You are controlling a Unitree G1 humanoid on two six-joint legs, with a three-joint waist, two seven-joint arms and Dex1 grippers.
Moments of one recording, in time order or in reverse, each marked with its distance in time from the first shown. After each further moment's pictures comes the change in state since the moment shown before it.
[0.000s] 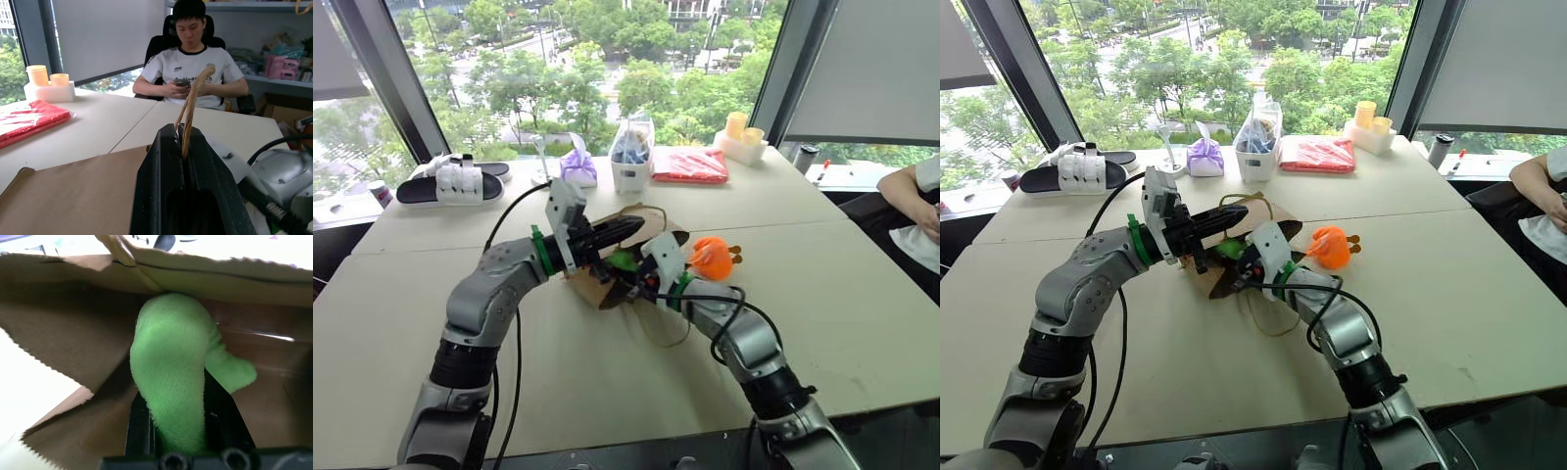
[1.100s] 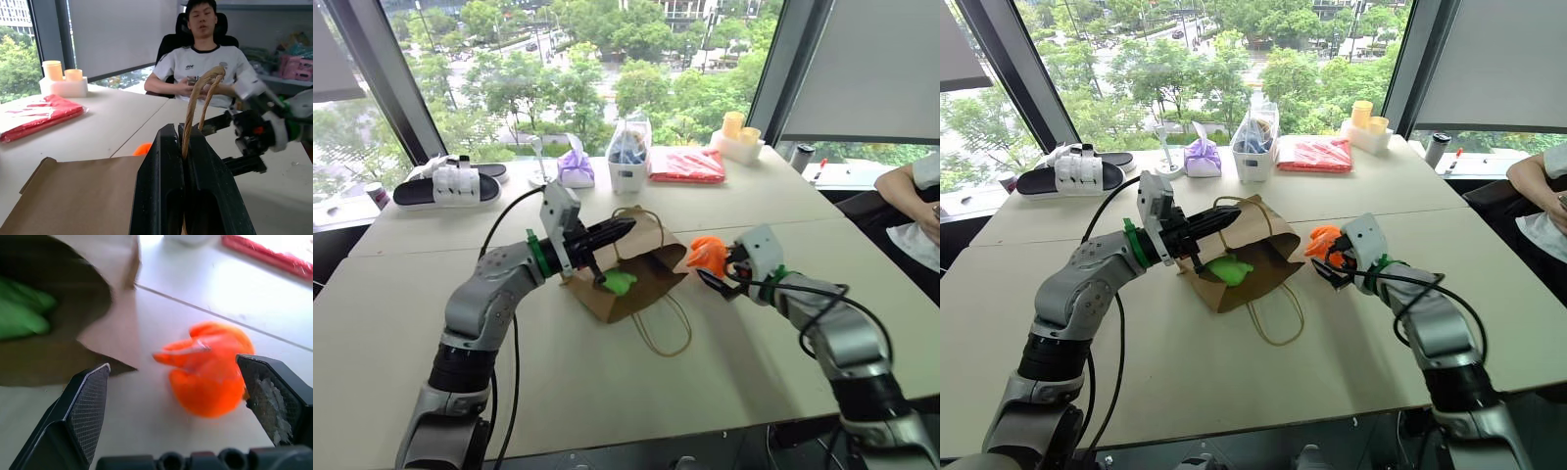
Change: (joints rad) left arm 0.025 0.006 0.012 0.020 0.026 -0.027 0.012; right arm 0.109 -0.391 -0.235 -0.126 0.004 0.201 0.000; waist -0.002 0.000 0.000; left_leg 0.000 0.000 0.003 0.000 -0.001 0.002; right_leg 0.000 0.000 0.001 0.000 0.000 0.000
